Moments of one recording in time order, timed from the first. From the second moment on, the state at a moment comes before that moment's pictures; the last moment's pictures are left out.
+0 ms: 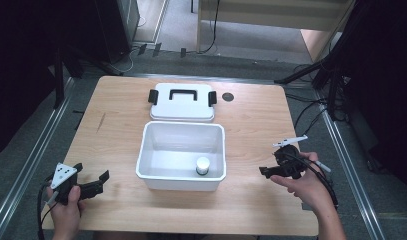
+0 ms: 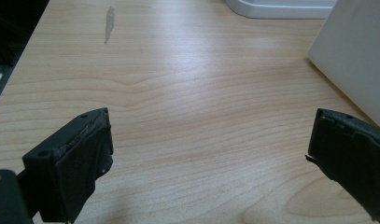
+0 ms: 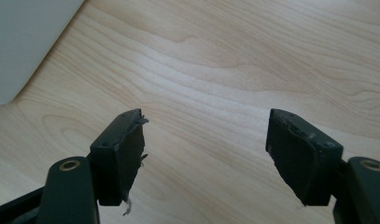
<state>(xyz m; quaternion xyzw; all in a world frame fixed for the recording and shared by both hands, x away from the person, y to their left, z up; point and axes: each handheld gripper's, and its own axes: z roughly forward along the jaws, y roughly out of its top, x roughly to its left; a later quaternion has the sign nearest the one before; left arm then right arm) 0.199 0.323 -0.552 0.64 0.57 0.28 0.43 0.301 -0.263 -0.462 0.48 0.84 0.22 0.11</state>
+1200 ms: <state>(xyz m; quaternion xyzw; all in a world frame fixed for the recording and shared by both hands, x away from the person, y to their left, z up) 0.200 0.325 -0.552 0.64 0.57 0.27 0.43 0.230 -0.354 -0.545 0.56 0.63 0.50 0.20</state>
